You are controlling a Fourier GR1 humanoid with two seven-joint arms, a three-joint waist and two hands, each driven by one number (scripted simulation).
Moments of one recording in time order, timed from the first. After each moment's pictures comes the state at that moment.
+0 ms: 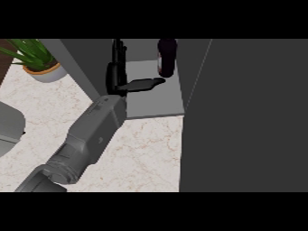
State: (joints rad) left arm -1.04 0.00 -0.06 -0.19 0.58 0.29 -0.86; right arm -0.12 -0.07 0.07 -2.39 -0.24 0.16 0.59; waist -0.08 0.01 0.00
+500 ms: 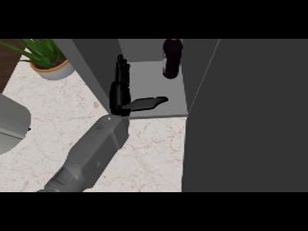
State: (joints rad) left arm -0.80 0.00 -0.34 -0.47 0.76 0.39 -0.84; right arm -0.09 -0.07 0.07 -2.40 -0.24 0.15 0.58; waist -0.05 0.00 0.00
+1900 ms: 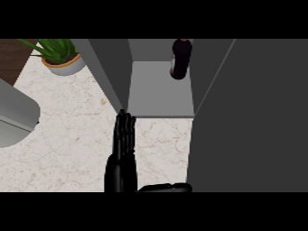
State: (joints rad) left arm -0.14 0.13 -0.84 -1.62 0.55 0.92 -0.60; right arm -0.09 -0.11 0.03 -2.41 -0.22 0.13 0.59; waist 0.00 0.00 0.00
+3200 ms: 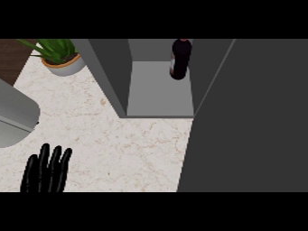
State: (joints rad) left arm 0.26 0.59 -0.72 -2.10 0.59 0.65 -0.63; right arm 0.06 -0.07 0.23 -2.40 -0.29 0.26 0.70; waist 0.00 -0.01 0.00
